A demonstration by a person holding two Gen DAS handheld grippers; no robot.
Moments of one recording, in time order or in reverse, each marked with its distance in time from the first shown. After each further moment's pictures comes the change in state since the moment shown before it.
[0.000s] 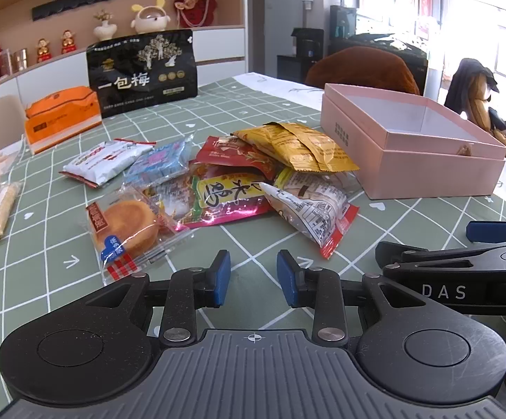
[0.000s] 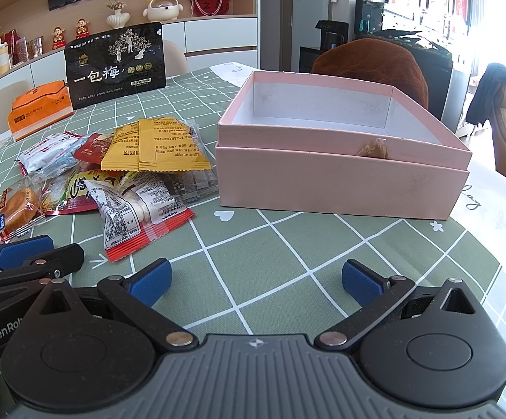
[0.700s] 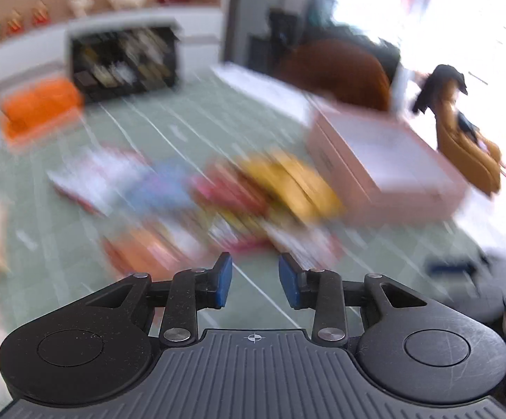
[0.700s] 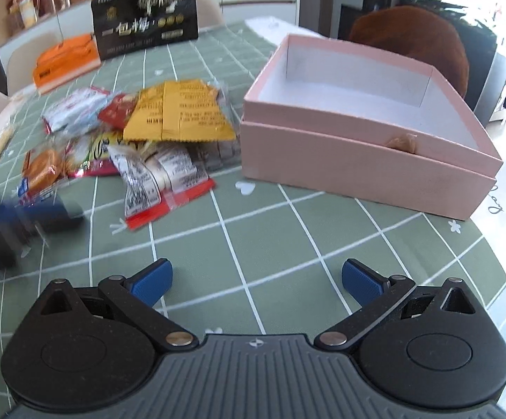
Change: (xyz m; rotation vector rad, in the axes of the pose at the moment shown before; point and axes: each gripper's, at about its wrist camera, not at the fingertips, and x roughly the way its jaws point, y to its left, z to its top) left arm -0.025 0.067 0.070 -0.048 0.075 -0.145; right arm 0.004 0.000 0.018 -0.092 0.209 0.101
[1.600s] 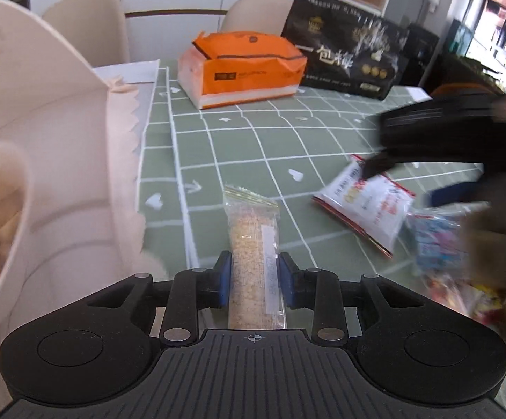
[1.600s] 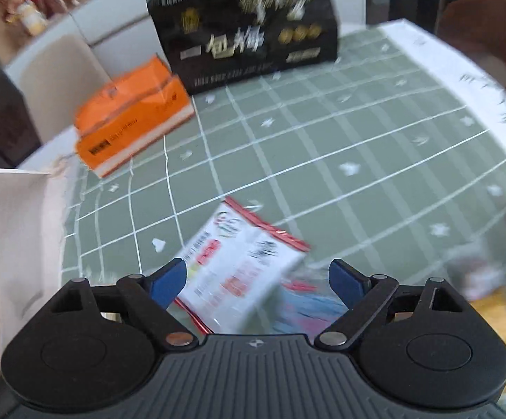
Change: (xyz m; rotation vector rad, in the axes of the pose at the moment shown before) left arm 0.023 0.203 -0.004 -0.326 0.093 0.240; right arm 0.109 0.209 0.230 0.085 0.185 0.143
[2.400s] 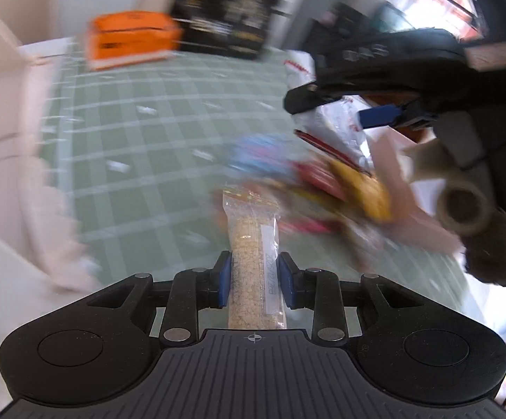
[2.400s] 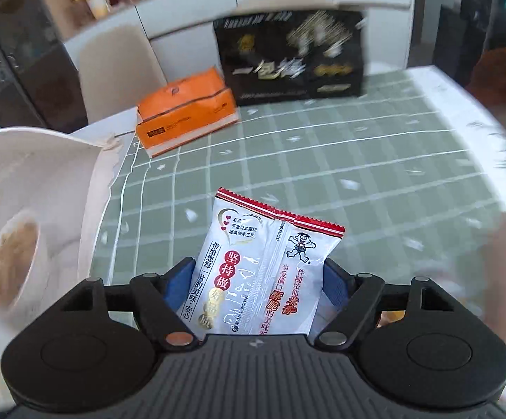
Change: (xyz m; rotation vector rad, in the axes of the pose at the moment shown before) left arm -0.086 -0.105 -0.067 0.064 0.101 -0.282; right arm -0.108 -0.040 -0.031 -0.220 -0.076 0.096
